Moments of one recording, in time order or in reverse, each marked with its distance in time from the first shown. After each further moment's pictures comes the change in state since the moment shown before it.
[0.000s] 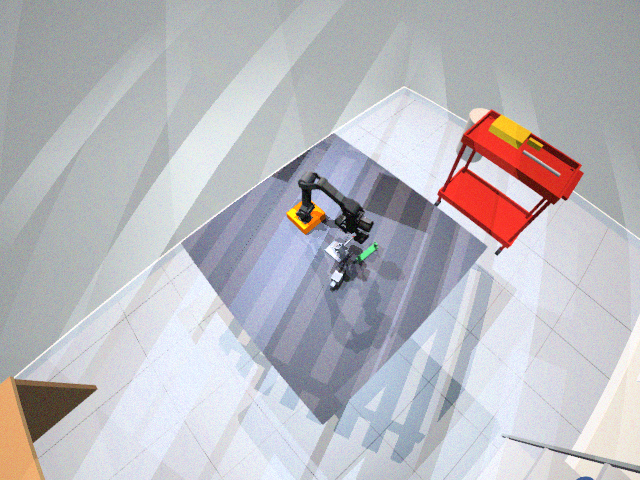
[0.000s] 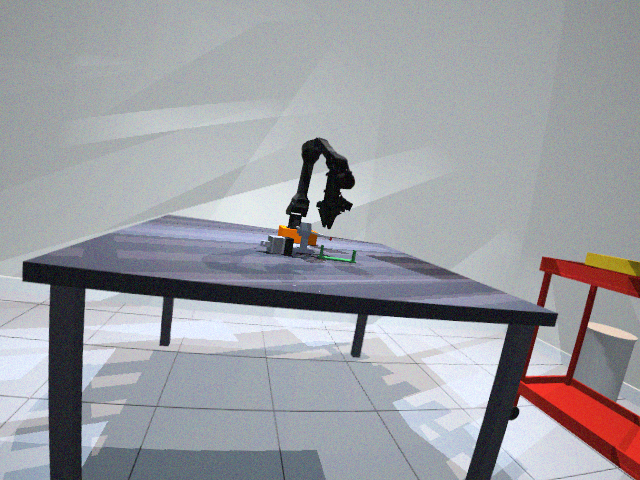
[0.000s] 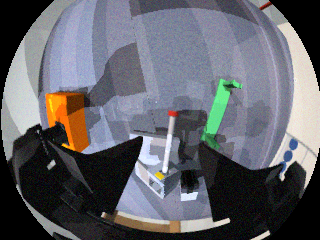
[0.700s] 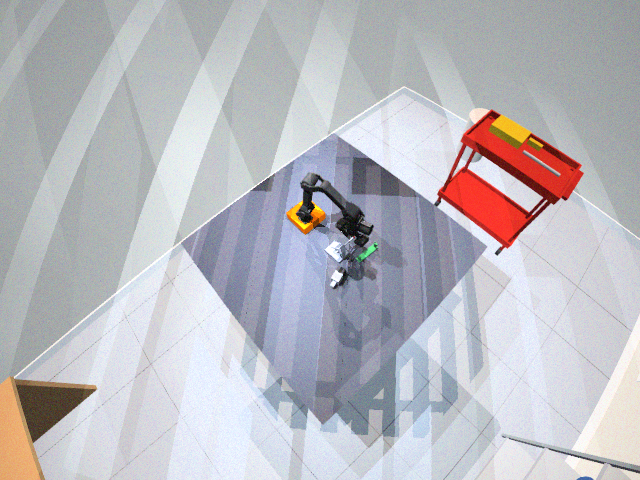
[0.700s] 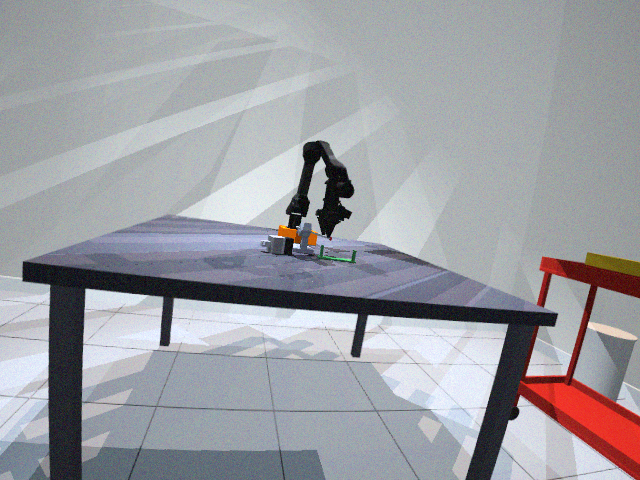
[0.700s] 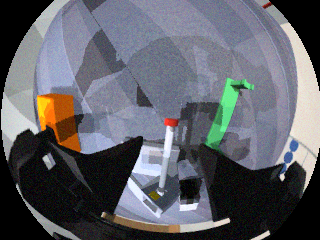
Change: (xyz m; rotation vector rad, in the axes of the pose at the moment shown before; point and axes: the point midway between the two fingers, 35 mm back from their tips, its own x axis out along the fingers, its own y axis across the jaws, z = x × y) arm 0.033 -0.003 0.002 -0.004 -0.002 -0.007
